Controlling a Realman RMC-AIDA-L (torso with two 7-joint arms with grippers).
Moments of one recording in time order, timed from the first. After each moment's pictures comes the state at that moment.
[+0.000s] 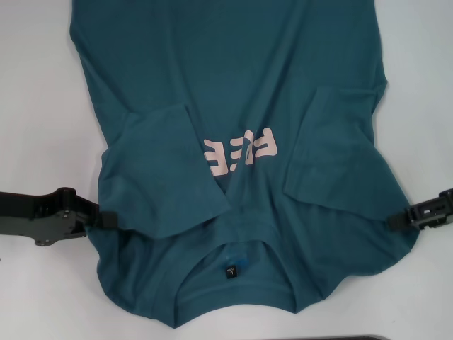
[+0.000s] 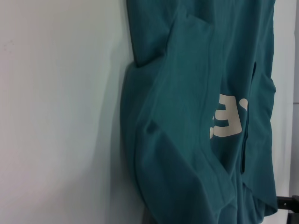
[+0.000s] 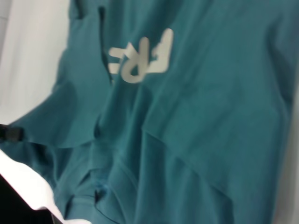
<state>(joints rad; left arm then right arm) -0.48 -2.10 -2.65 -0.85 -0.63 1.84 -2.57 0.53 1.92 -0.58 -0.63 -2.56 -1.78 2.26</state>
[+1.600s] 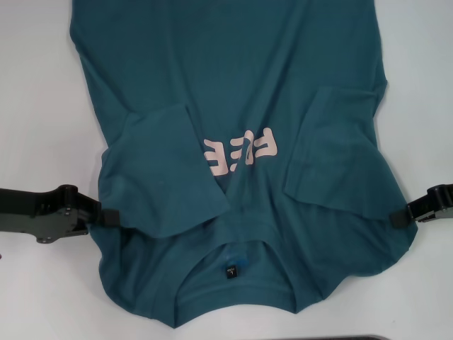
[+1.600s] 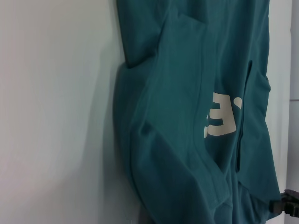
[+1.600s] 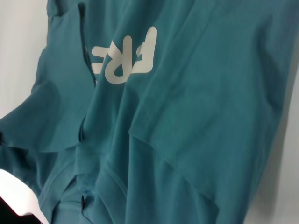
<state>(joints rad) -0.49 -2.10 -2.65 -0.85 -0.63 1.85 -2.58 0.55 1.95 -0.58 -0.66 -2.60 -1.76 2.30</state>
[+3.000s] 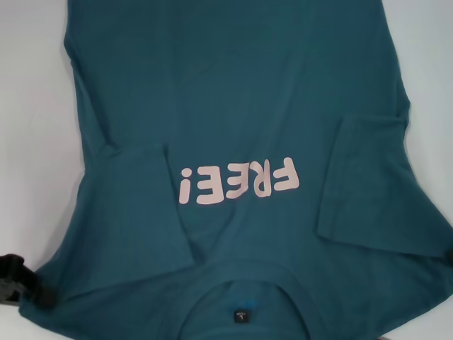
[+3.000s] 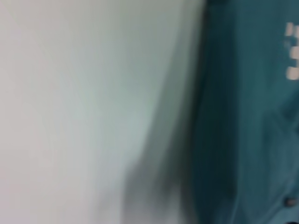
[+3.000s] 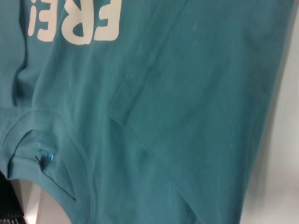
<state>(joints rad) -0.47 -2.00 -2.50 -0.86 -0.45 1.96 -2.57 0.55 1.92 -0.65 -0.77 -2.76 -1.90 2.31</state>
